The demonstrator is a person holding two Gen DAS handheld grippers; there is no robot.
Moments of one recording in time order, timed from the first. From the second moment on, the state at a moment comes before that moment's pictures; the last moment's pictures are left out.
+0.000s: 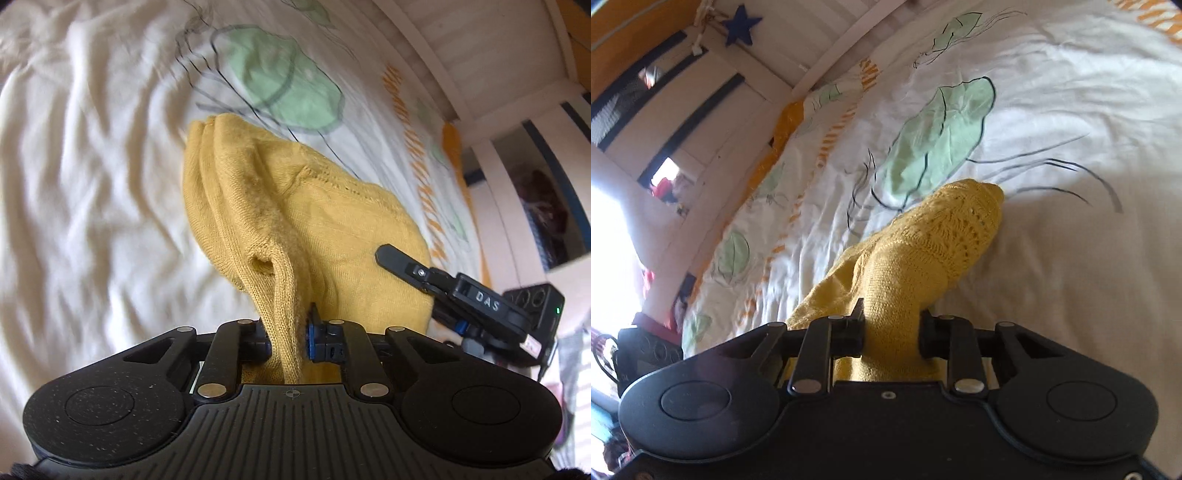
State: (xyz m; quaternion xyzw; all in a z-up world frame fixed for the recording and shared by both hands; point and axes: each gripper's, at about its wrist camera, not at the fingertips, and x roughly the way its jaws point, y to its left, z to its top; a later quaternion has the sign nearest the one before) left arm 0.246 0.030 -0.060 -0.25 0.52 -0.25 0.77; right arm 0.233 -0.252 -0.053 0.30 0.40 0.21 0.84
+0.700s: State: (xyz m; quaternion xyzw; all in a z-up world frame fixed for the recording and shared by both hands) left arm 0.092 0.003 -0.044 -0.01 0.44 -0.19 0.88; right arm 0.111 -0.280 -0.045 0.21 0.39 0.10 0.89
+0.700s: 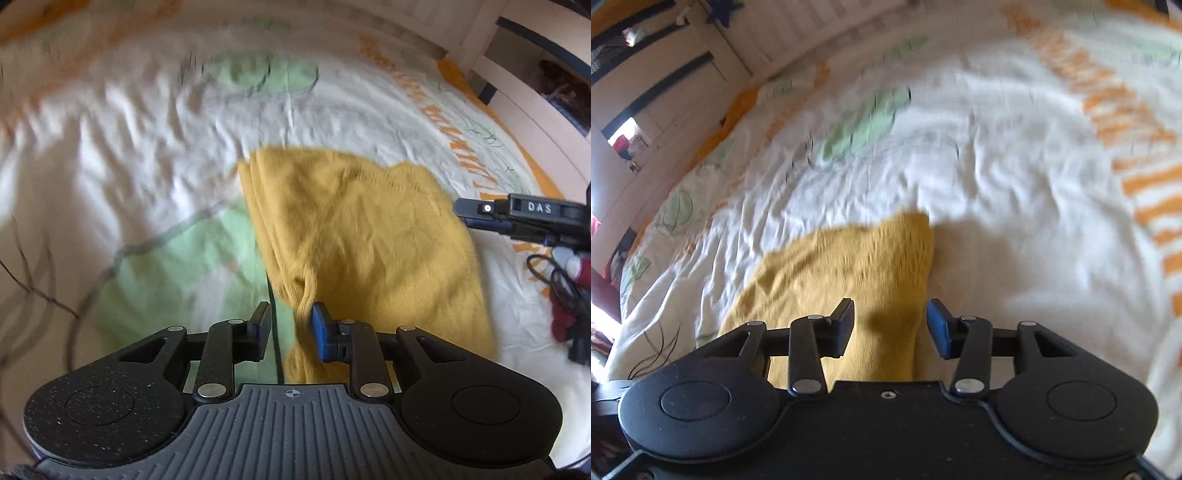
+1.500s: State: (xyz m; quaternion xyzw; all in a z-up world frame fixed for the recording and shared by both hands) left arm 0.140 -0.018 -0.069 -0.01 0.43 -0.13 0.90; right arm 0.140 -0.281 -0.068 0.10 0.34 0.00 0.93
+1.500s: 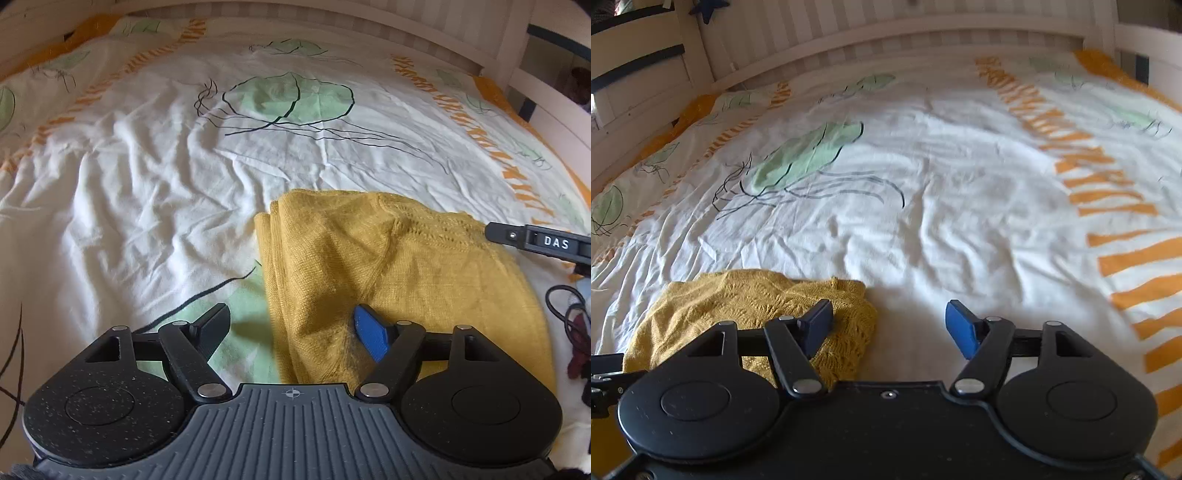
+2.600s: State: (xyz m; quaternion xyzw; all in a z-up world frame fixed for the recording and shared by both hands) left arm 0.048 -0.045 -0.026 0.07 0.45 -0.10 0.88; right arm -0.016 -0.233 -0.018 0.13 0.37 -0.05 0.92
